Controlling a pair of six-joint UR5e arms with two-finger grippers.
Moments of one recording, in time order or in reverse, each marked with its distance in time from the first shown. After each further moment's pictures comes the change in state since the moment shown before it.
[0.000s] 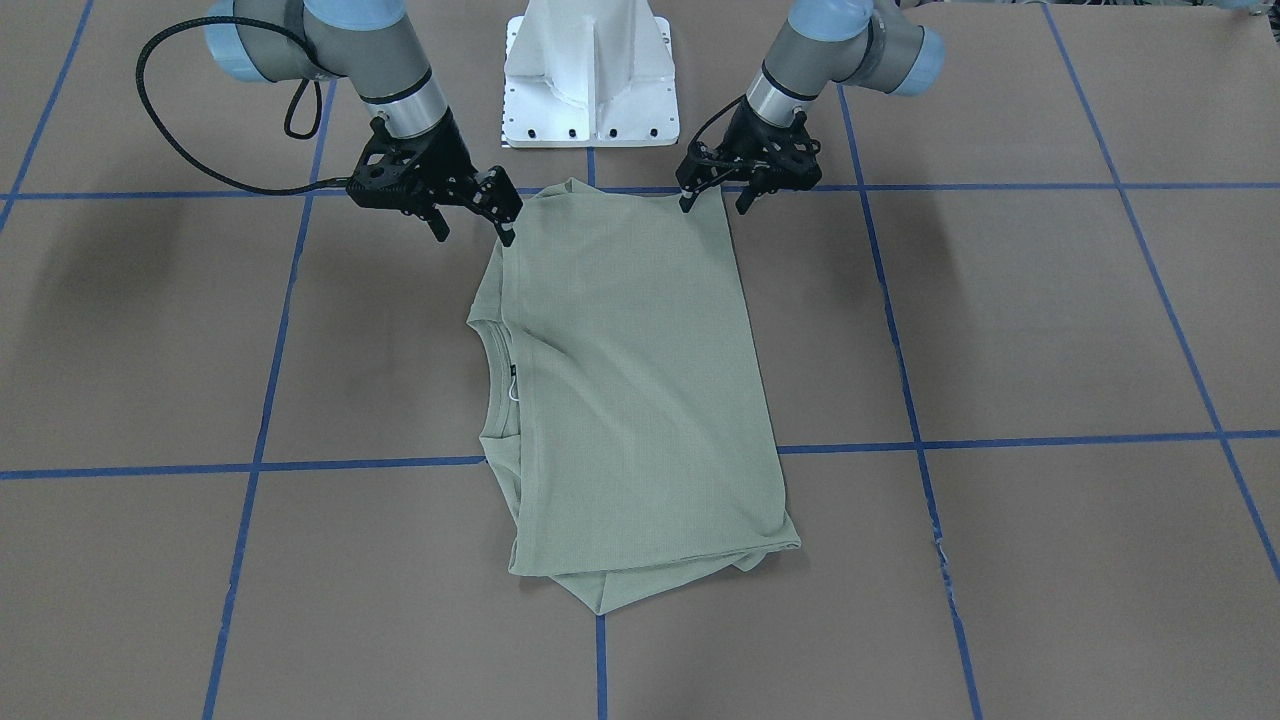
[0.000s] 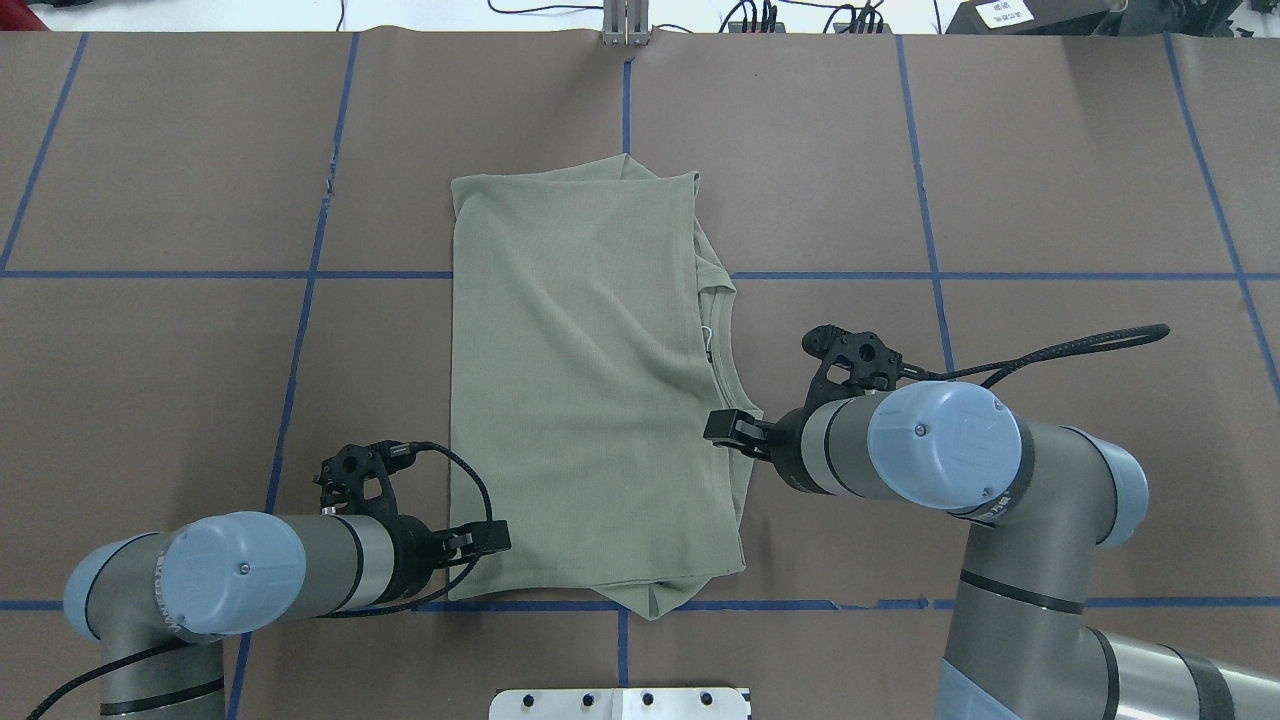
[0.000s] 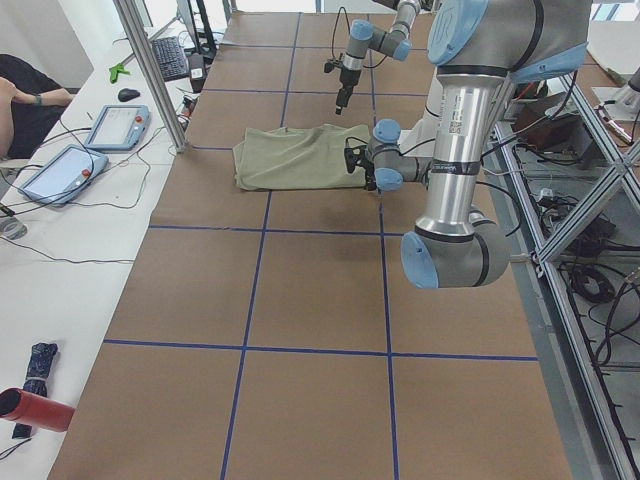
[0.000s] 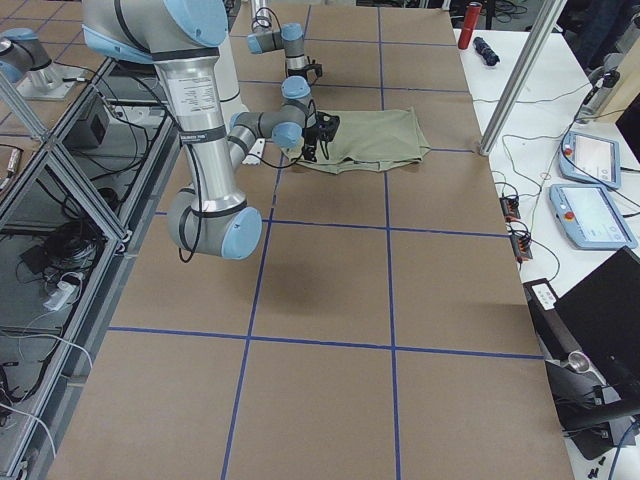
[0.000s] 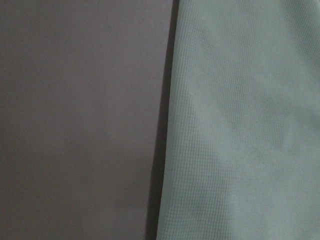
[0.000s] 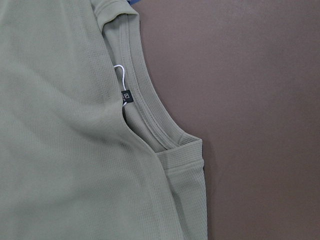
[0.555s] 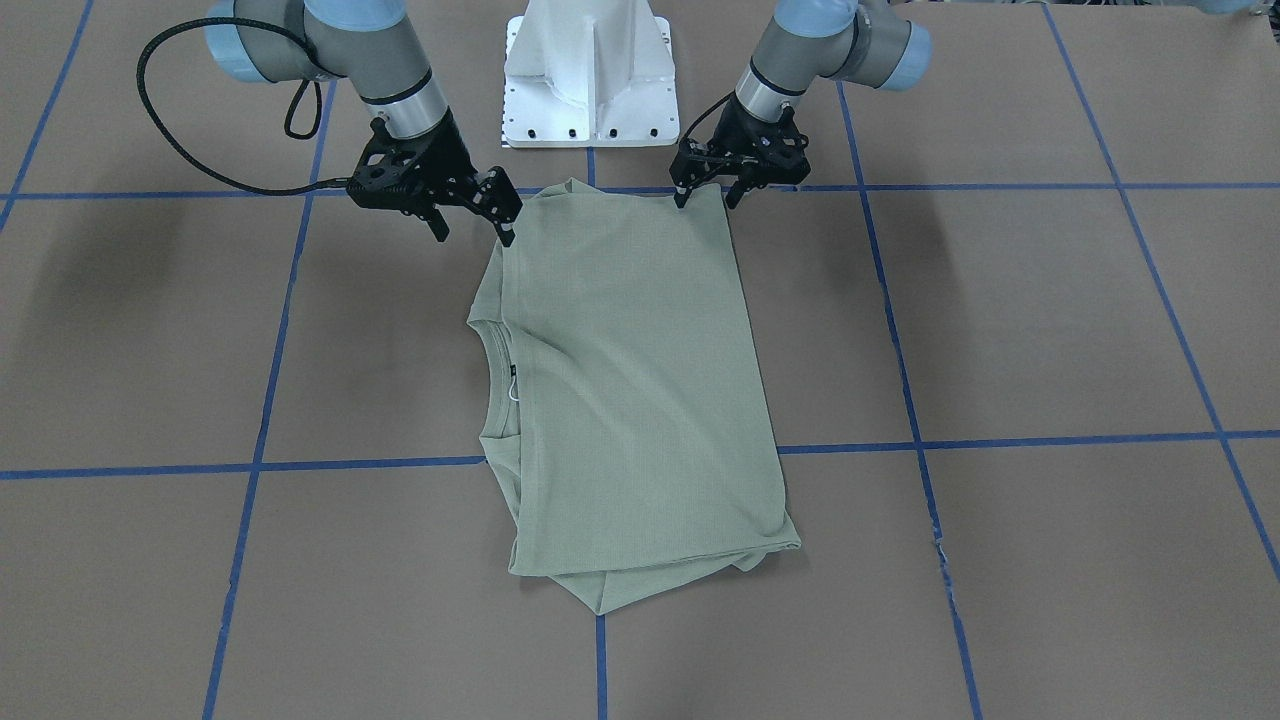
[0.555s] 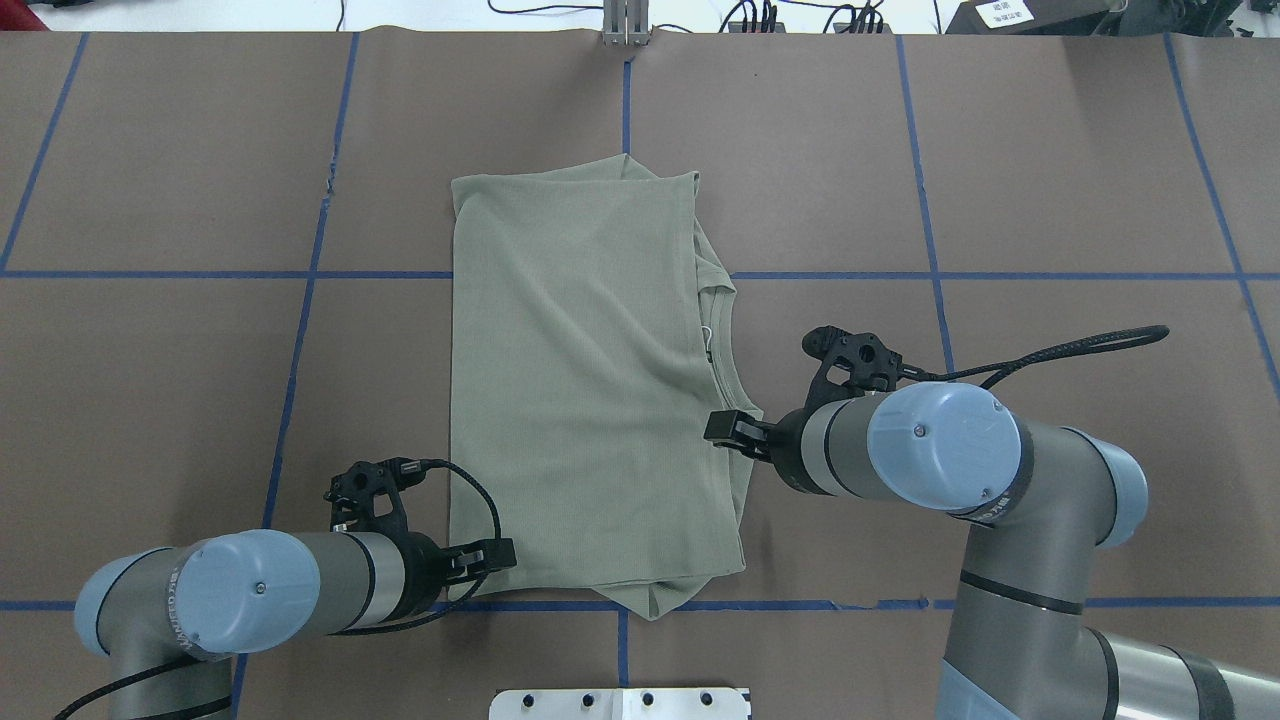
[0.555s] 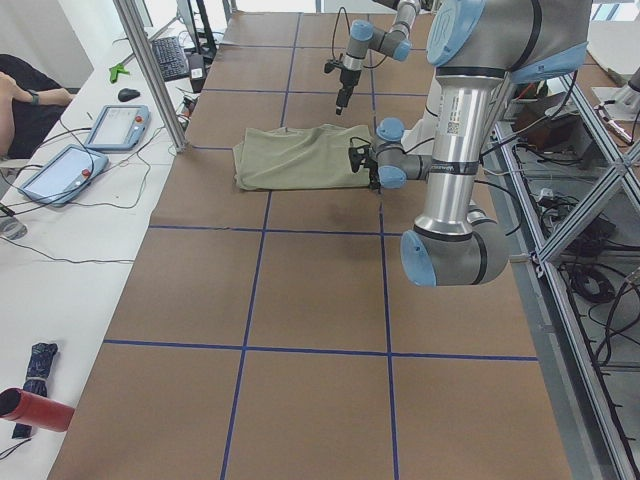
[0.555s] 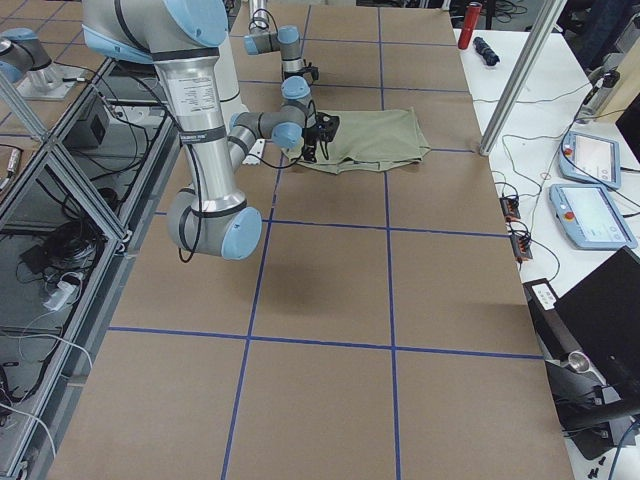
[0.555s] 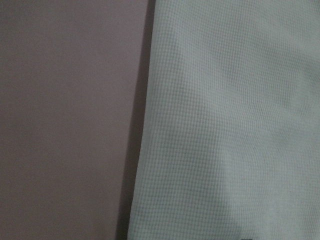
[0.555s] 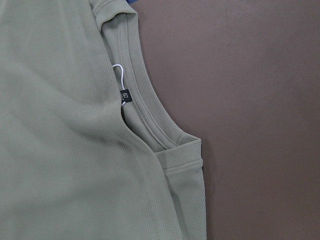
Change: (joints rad) left arm 0.028 -0.006 0.001 0.013 0.006 -0.013; right arm -0.001 0.000 -0.001 0.000 0.000 0.000
